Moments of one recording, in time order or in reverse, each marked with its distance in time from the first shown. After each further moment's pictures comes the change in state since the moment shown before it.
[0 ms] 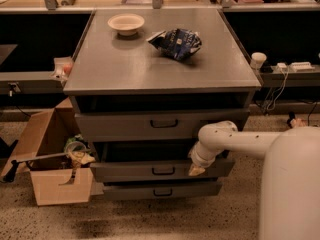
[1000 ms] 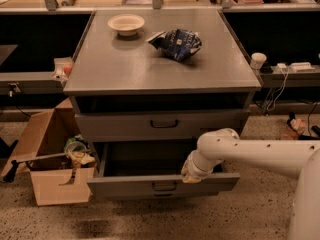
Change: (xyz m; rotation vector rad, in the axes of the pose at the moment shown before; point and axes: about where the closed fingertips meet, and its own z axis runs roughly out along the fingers) arm -0.044 0.061 -0.032 -0.032 -0.072 -0.053
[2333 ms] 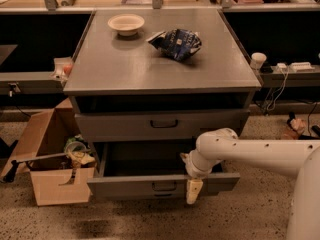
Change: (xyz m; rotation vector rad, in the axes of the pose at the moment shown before) arm 0.000 0.000 0.000 0.000 0.000 0.000
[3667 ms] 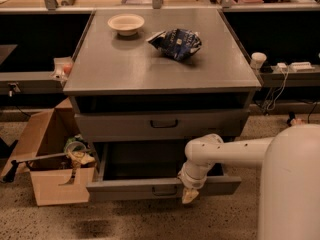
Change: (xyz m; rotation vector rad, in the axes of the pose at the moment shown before) arm 0.010 0.045 0.048 -0.210 0.084 -0.046
